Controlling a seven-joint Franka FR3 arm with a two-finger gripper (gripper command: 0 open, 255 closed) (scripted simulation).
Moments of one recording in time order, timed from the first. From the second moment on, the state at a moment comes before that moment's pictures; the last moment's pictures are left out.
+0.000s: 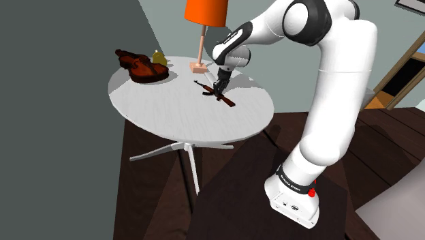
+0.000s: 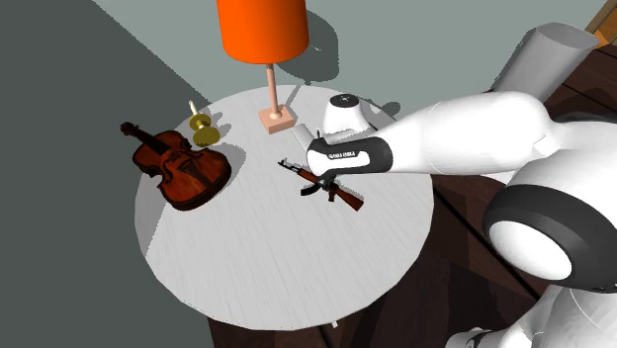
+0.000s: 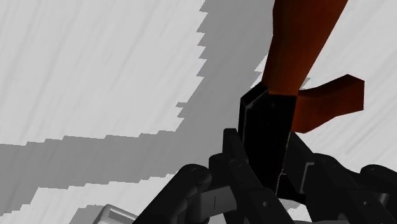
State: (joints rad) arm -0.12 0.36 -0.32 -2.03 0.22 2.39 -0.57
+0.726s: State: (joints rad) arm -0.10 0.27 -0.35 -1.99 0.17 2.27 -0.53
